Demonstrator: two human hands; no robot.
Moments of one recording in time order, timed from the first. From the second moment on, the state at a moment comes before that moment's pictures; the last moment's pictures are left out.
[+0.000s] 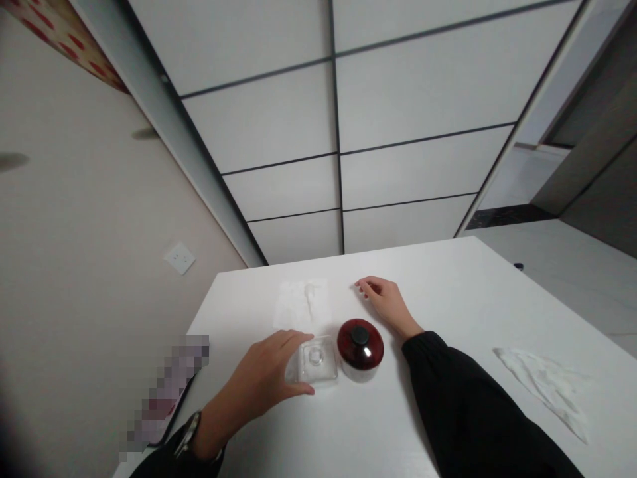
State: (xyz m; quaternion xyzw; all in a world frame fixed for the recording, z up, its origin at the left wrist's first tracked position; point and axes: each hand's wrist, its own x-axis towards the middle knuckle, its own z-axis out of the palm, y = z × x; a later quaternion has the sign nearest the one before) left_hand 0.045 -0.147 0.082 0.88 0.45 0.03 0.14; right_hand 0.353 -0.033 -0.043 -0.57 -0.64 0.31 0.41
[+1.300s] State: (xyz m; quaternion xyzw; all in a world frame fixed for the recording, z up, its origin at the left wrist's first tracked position) left_hand 0.072 0.026 0.081 0.83 0.50 0.02 0.24; right_hand 0.354 -0.031 -0.039 -0.56 -0.66 0.31 0.41
